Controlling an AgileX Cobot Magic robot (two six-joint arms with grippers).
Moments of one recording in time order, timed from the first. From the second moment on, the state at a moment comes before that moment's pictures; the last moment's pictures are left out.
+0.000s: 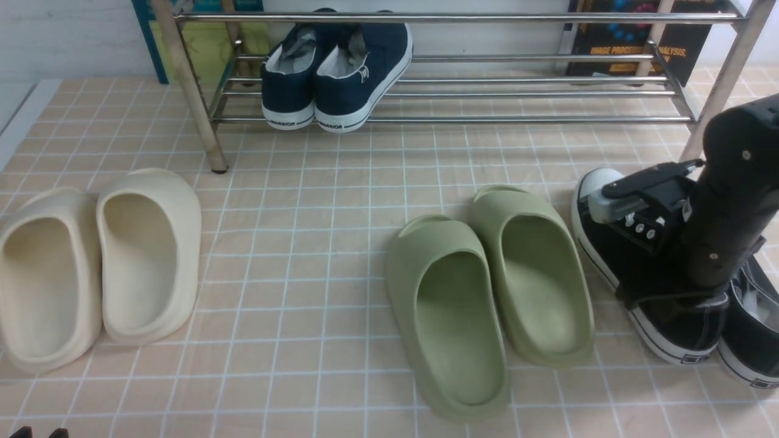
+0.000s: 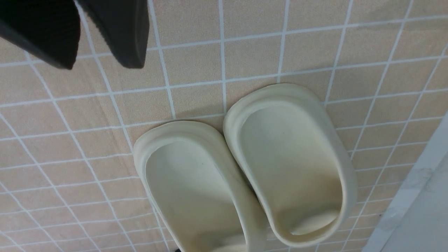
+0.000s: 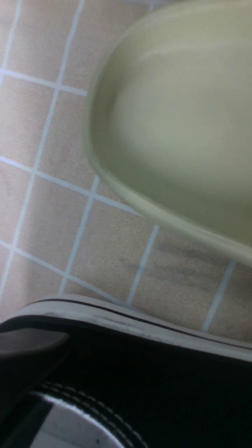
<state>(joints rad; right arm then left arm) 0.27 1.69 -1.16 -0.01 0.96 -0.04 -0.05 -0.01 0.02 0.08 0.38 0.05</state>
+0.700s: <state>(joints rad) 0.27 1.86 -1.65 0.00 1.08 -0.10 -0.05 -0.01 0.02 0.08 0.38 0.05</state>
